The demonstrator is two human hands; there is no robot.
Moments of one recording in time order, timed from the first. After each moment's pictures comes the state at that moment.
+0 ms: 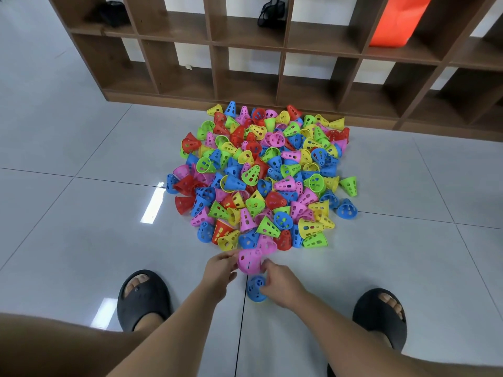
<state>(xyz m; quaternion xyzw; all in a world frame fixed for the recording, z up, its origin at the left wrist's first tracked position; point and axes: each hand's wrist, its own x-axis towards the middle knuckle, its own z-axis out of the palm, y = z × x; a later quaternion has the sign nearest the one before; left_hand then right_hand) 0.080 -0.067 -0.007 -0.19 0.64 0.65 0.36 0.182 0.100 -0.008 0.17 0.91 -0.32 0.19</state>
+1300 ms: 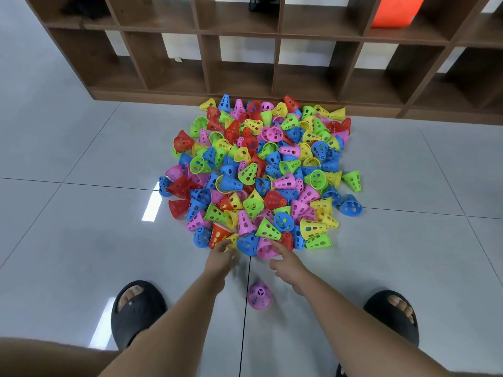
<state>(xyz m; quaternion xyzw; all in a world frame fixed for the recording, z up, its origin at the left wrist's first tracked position) 0.030 -0.042 -0.030 -0.15 0.74 0.56 0.34 0.135 0.145 -0.048 0.34 0.71 -0.60 0.14</state>
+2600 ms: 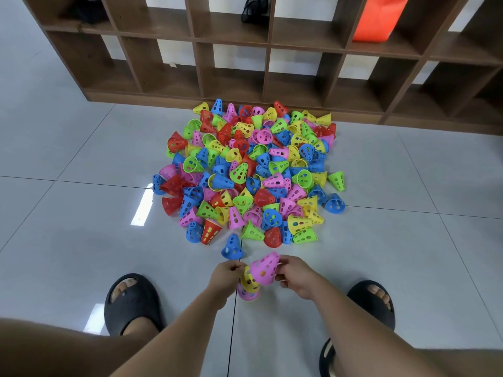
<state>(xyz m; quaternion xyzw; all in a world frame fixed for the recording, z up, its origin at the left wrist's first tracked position) 0.105 -0.047 -0.022 -0.03 0.78 0.49 0.40 0.192 0.157 -0.011 0.40 0.60 -0.66 0.19</state>
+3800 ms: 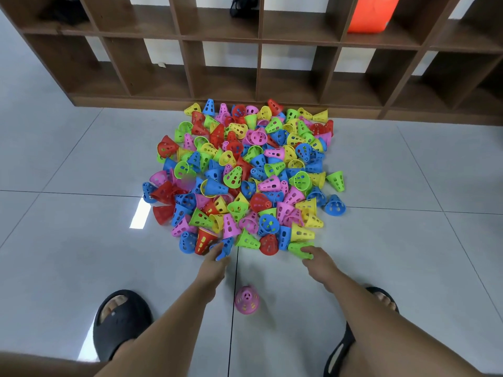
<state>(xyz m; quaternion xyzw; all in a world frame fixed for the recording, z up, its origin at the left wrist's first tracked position) 0.043 -0.034 -0.042 -0.08 0.75 0.55 0.36 0.190 0.257 -0.072 0.42 0.79 -0.43 0.11</state>
